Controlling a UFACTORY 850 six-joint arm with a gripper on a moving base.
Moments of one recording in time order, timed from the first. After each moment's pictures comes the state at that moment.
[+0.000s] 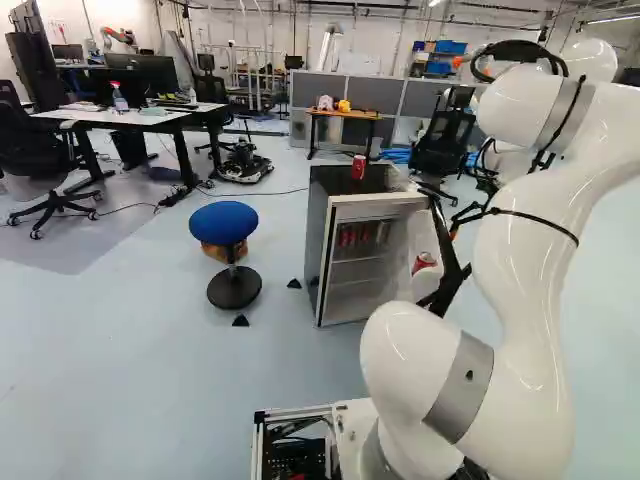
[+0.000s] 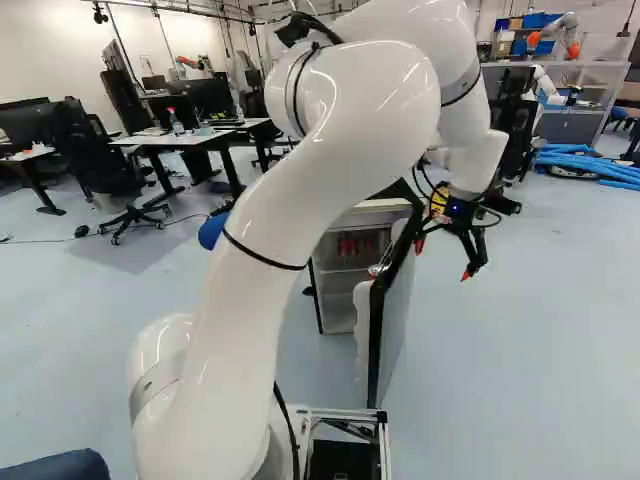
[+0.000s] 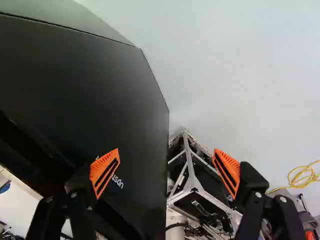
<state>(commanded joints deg) -46.0 -40.3 -88.5 2.7 -55.7 0.0</state>
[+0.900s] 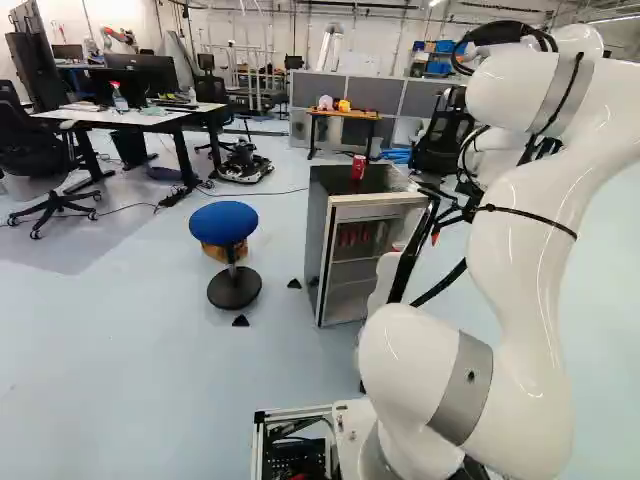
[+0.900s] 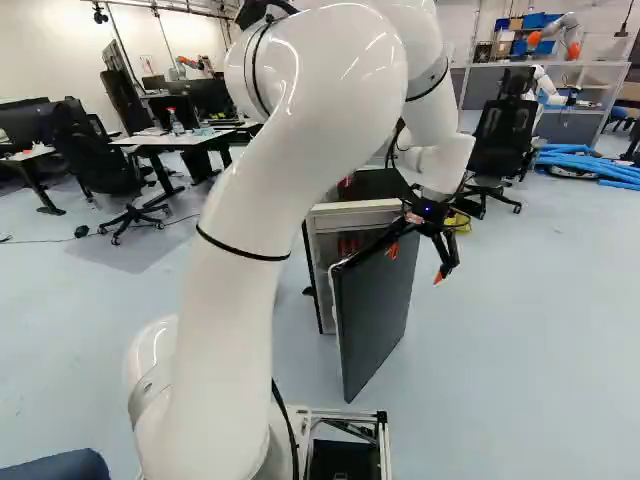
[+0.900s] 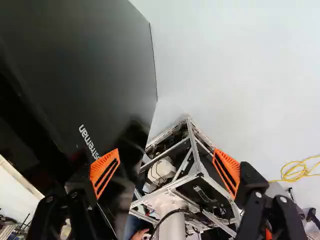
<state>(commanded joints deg) -41.4 -34.7 -79.0 2.7 -55.7 0.0</state>
